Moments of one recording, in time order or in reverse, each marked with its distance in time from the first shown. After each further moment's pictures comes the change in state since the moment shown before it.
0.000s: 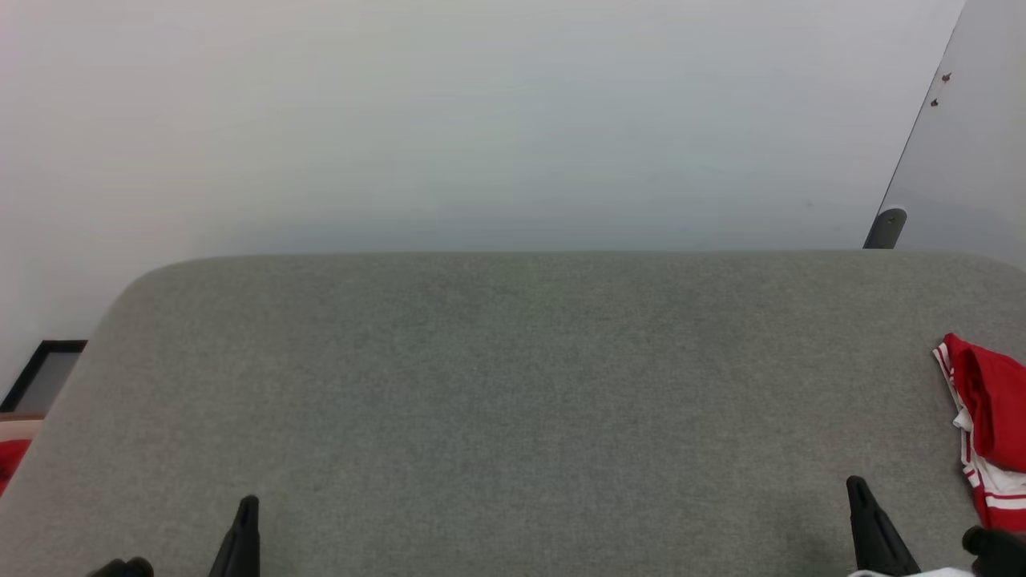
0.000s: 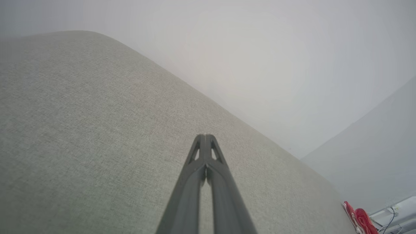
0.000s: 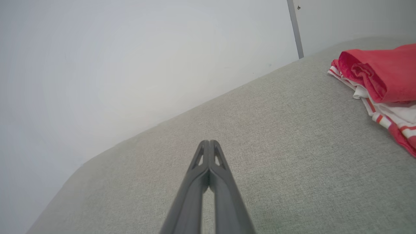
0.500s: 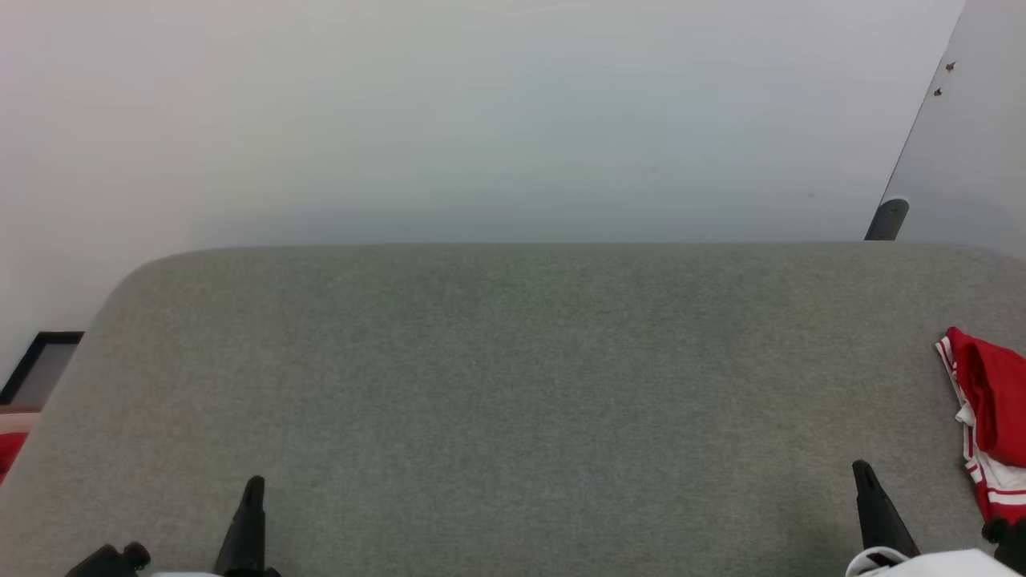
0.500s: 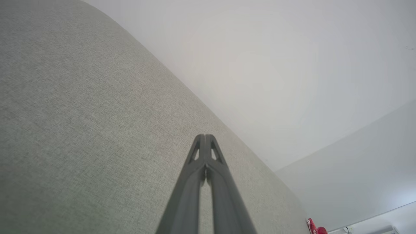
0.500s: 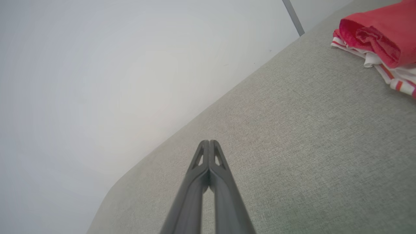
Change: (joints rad) left arm -0.048 -0.029 0.016 0.007 -0.179 0.000 0.056; right arm -0.037 0.006 -0.019 0.008 0.228 0.000 0.054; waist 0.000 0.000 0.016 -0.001
